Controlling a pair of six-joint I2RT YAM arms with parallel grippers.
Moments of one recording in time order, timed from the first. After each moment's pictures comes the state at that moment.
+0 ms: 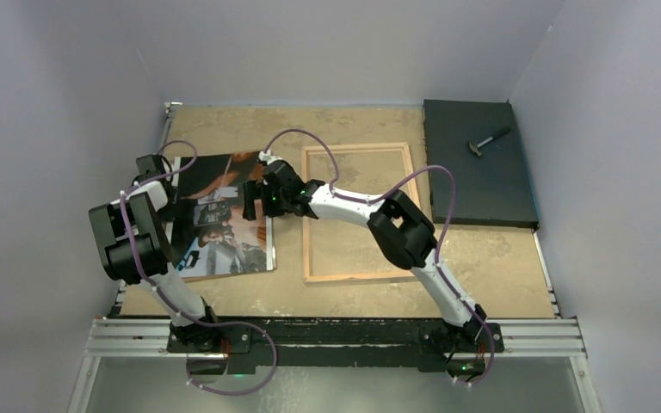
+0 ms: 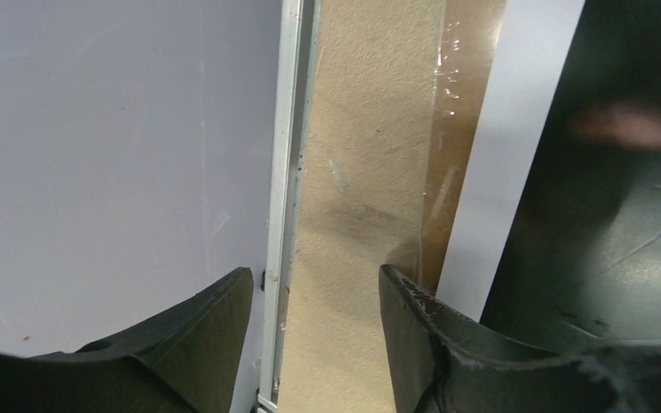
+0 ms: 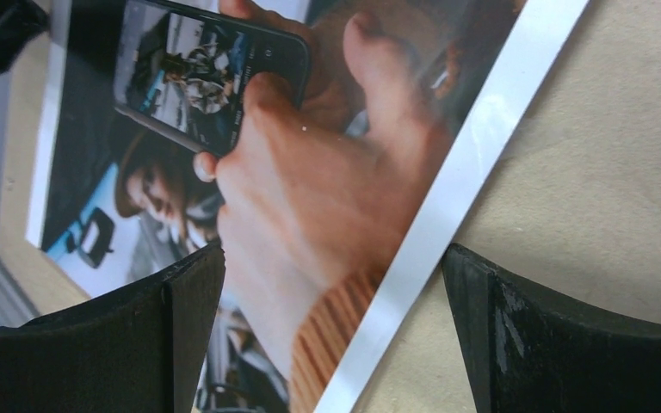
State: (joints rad) left arm 0.39 1.77 1.00 -0.25 -0.40 0.42; right arm 0.93 2.35 1.84 -0.20 -0.06 0.62
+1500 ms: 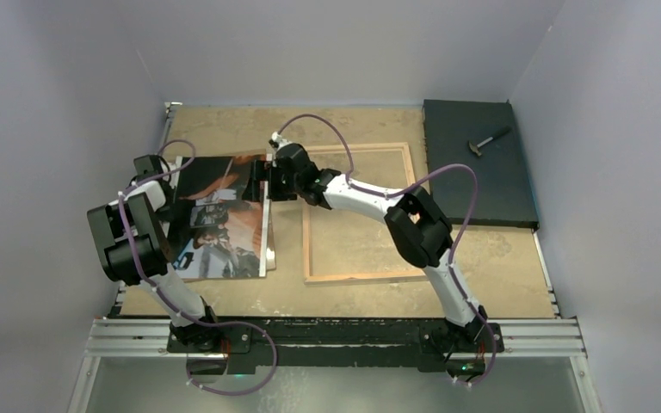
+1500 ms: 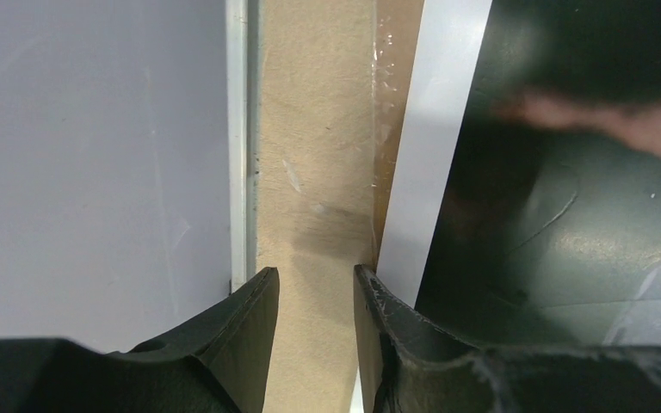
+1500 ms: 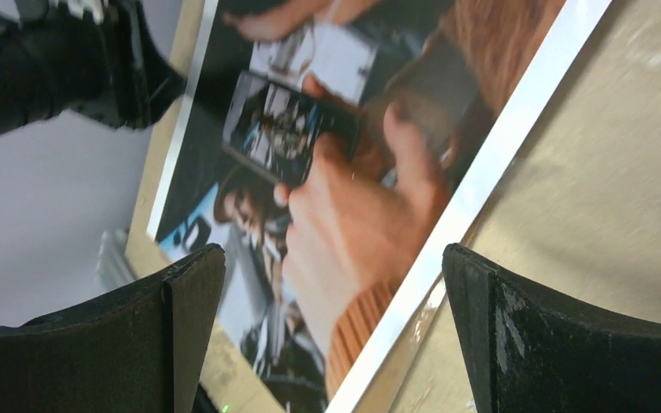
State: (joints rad) left arm 0.40 1.76 0.99 -0.26 -0.31 0.41; right arm 0.87 2.22 1.72 -0.06 -0.22 0.74
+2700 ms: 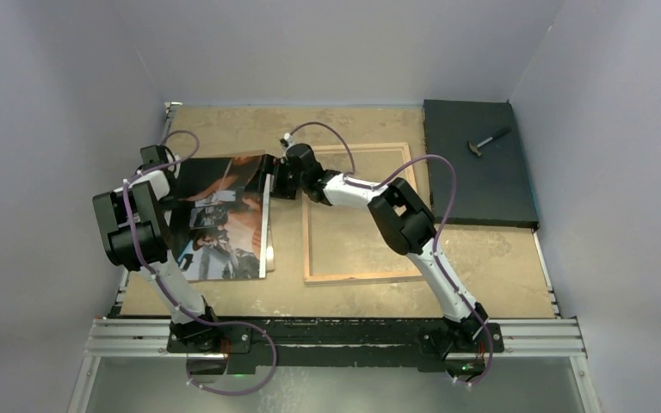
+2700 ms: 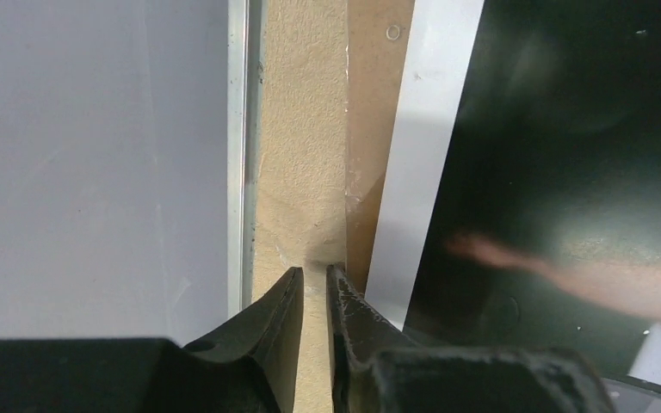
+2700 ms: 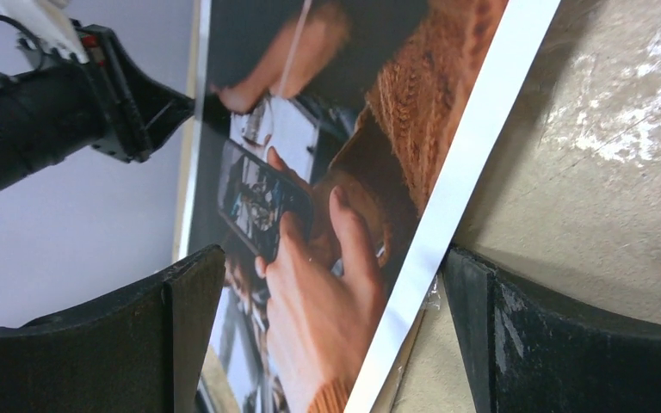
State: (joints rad) left arm 0.36 1.88 1.13 -0.29 -0.30 0.35; right arm 0.80 2.46 1.87 0.09 -0.31 0.87
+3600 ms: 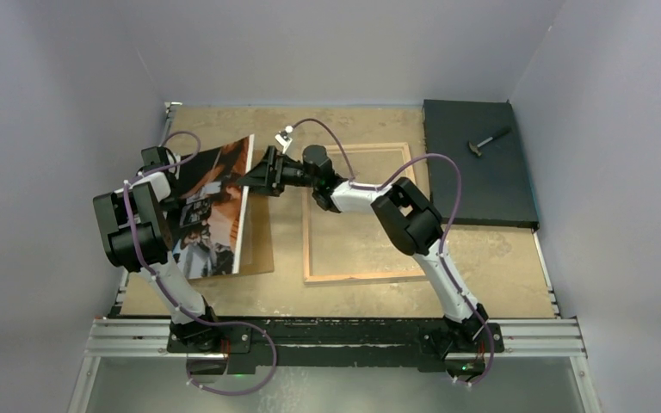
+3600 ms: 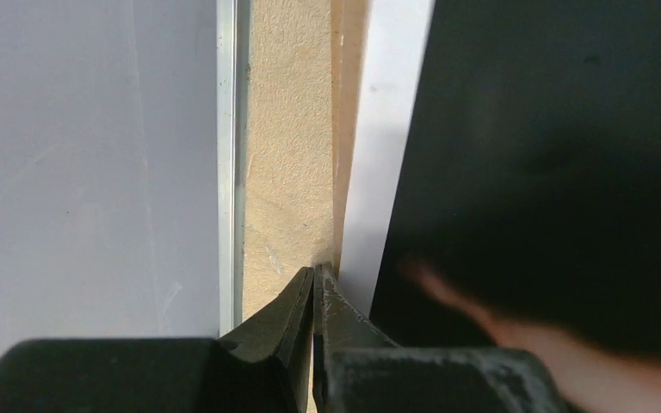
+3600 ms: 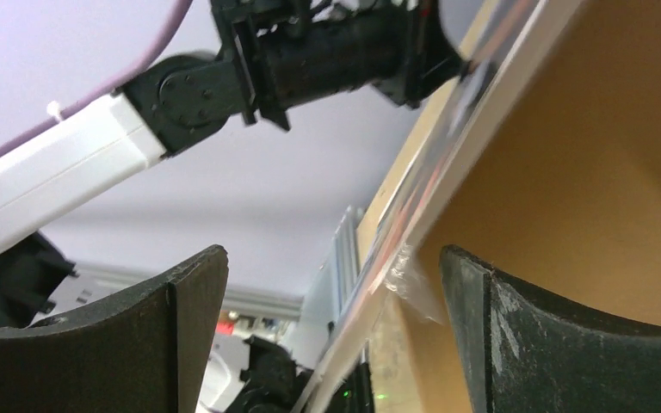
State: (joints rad) left arm 0.35 1.87 1.10 -0.26 -0.28 0.35; right arm 0.77 2.38 1.65 0.71 -0.65 1.20
